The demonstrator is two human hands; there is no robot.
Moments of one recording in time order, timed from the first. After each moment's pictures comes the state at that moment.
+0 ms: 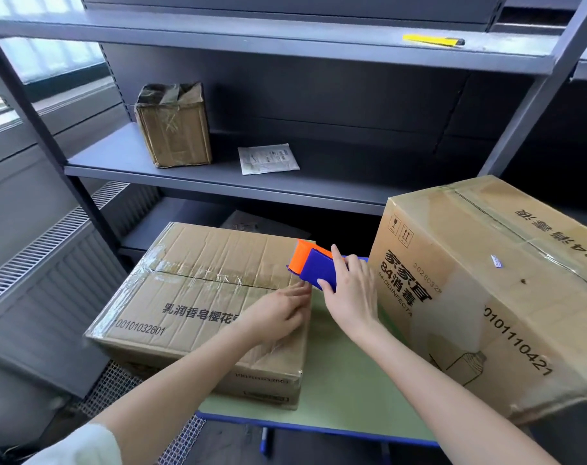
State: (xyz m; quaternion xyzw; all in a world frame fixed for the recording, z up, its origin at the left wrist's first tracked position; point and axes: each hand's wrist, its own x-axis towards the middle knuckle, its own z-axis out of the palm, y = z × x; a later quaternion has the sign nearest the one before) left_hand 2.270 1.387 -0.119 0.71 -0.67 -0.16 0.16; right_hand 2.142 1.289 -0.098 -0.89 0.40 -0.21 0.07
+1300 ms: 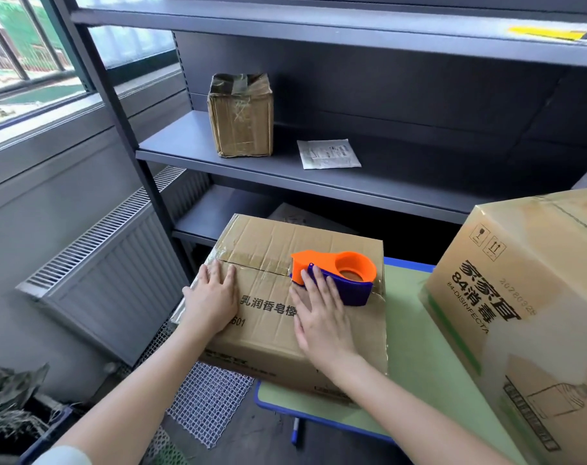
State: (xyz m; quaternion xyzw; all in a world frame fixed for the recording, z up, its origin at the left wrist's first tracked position) left_hand 2.412 1.510 -0.130 0.93 -0.35 -0.08 -0.04; right_hand 2.235 1.401 -0.142 -0.96 0.19 -0.20 -0.01
